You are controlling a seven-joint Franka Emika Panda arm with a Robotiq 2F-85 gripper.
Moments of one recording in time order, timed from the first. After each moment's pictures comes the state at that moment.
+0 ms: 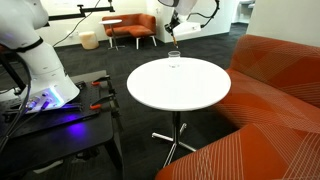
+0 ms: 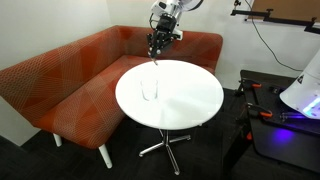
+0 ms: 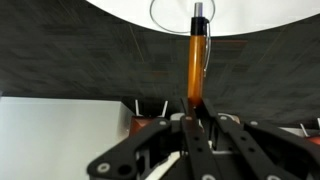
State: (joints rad) arm -0.22 0.41 0.15 -1.93 1.02 2.17 -2.24
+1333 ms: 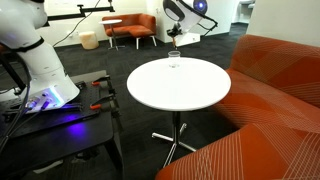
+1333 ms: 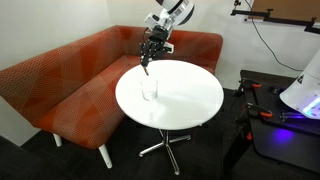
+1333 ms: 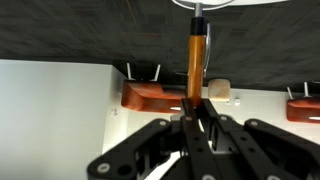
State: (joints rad) arm -0.16 0.59 0.10 -1.78 1.19 2.01 -2.37
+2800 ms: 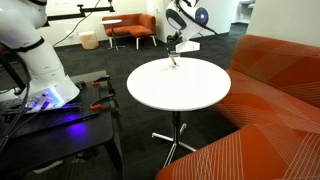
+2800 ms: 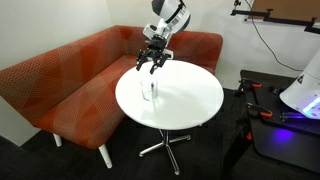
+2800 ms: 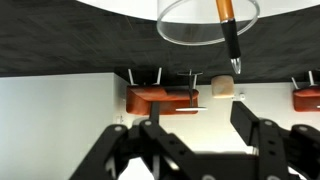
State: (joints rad) arm -0.15 0.69 0.08 -1.72 1.19 2.01 -2.31
